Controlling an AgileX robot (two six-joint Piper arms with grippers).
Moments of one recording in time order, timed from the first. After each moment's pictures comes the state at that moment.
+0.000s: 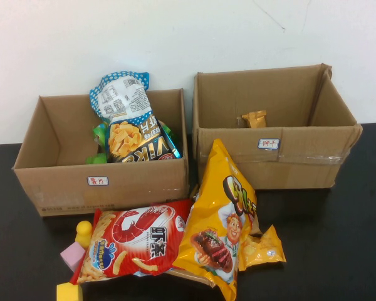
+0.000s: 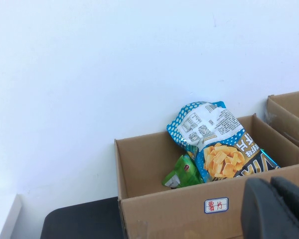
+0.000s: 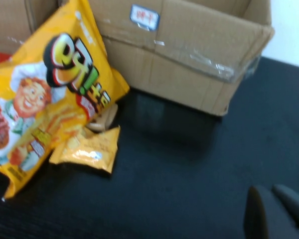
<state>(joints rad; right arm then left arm) 0.50 0.60 -0.43 -0.41 0.51 0.34 -0.05 0.01 -0.23 -0.22 0.30 0.27</state>
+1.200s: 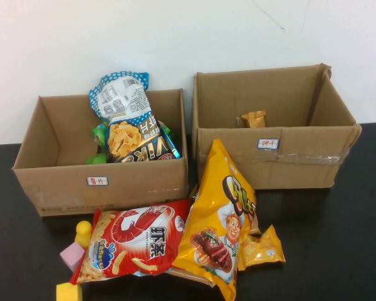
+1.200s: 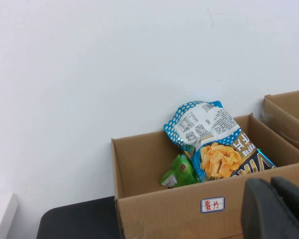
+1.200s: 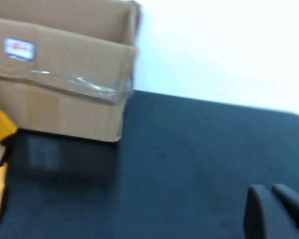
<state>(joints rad) 0.04 0.08 -0.10 -0.20 0.37 0.01 -0.05 0.01 -0.23 -0.23 0.30 0.27</state>
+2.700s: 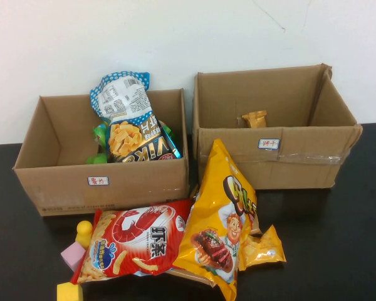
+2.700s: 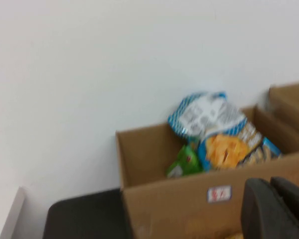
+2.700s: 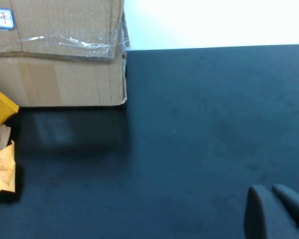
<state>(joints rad) -0.05 -0.01 0.03 -0.03 0.41 0.01 -0.05 0.01 -0.21 -0.20 0.30 0.27</state>
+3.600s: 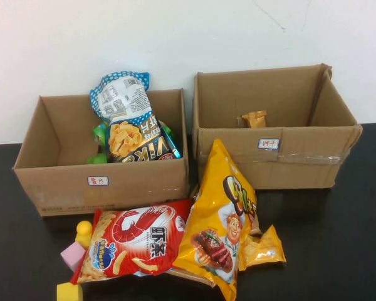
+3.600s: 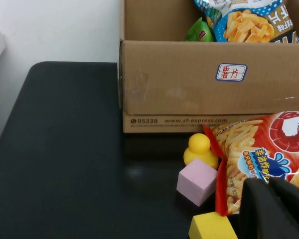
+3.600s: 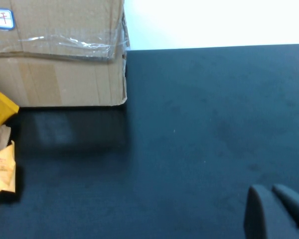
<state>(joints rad) -0.05 -0.01 0.03 -0.03 0.41 0.01 -0.05 -0.01 0.02 -0.02 0.36 -0.10</state>
